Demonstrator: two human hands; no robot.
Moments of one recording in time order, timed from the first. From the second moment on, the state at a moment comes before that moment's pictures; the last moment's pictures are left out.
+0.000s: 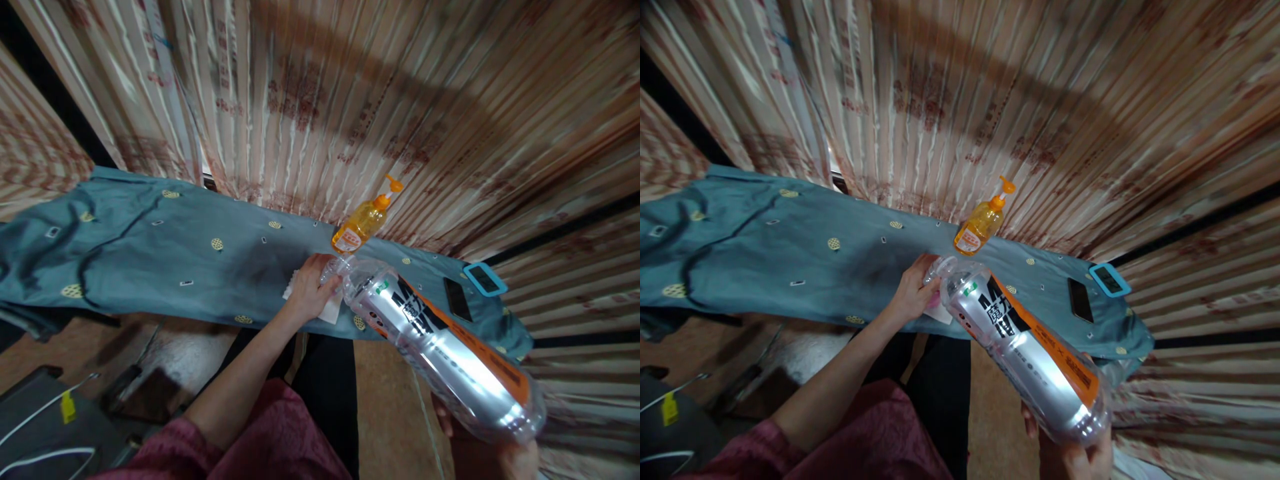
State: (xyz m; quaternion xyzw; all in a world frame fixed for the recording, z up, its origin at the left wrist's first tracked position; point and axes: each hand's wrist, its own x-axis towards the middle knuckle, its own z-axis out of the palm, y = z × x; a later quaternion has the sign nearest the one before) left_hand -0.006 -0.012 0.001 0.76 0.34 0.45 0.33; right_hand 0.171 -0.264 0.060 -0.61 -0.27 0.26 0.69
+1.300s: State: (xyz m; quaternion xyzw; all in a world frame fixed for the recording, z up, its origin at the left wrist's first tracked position) left_hand -0.007 -0.013 0.002 0.76 0.34 0.45 0.33; right_hand 0.163 -0.257 0.064 -0.61 -0.28 0.25 0.70
